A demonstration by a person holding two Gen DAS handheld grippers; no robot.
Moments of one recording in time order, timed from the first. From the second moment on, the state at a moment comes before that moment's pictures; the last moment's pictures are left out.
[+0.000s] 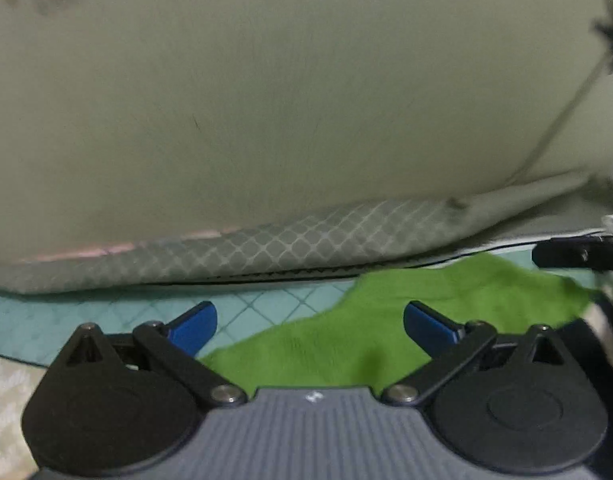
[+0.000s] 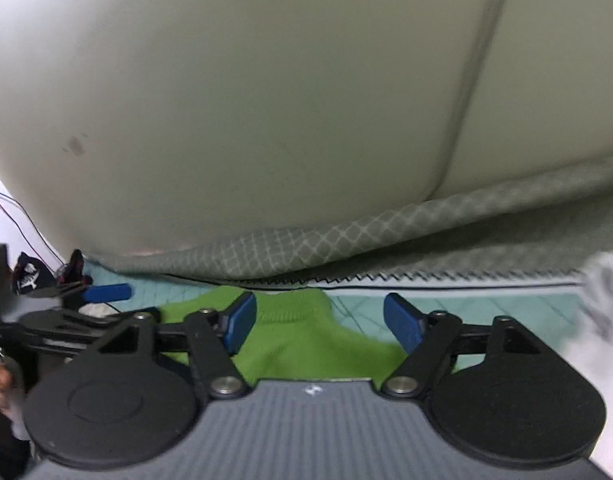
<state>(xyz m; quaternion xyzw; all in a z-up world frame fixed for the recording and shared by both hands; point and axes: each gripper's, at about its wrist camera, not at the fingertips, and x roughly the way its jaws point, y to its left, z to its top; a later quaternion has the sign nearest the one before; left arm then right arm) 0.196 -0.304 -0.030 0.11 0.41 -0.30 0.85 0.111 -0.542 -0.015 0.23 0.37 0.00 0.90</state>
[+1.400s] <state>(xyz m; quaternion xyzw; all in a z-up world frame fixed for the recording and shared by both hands) -0.044 -0.099 0.009 -0.05 0.28 -0.38 0.88 -0.215 -0.384 0.017 0.11 0.20 -0.02 0.97</state>
